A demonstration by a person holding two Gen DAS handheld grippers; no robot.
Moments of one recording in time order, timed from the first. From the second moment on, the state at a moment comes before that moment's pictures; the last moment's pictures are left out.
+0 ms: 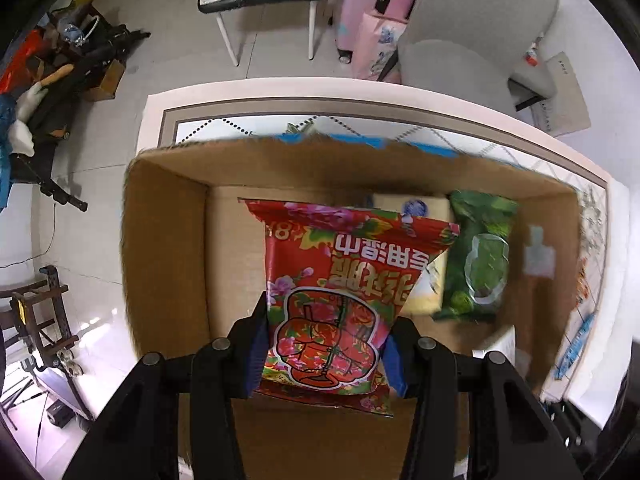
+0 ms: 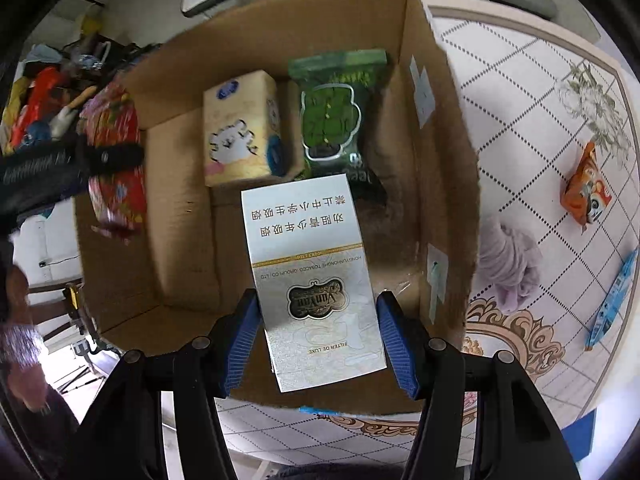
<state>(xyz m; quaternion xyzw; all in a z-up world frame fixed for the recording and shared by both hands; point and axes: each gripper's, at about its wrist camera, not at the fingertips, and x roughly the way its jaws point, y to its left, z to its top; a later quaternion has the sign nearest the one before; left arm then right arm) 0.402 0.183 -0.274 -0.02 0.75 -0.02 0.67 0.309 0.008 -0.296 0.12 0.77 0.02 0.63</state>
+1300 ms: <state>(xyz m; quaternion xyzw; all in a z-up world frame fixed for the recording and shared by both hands) 0.266 0.198 -0.169 -0.05 0.69 -0.02 0.73 0.255 0.007 -0.207 0.05 0.72 0.06 0.69</state>
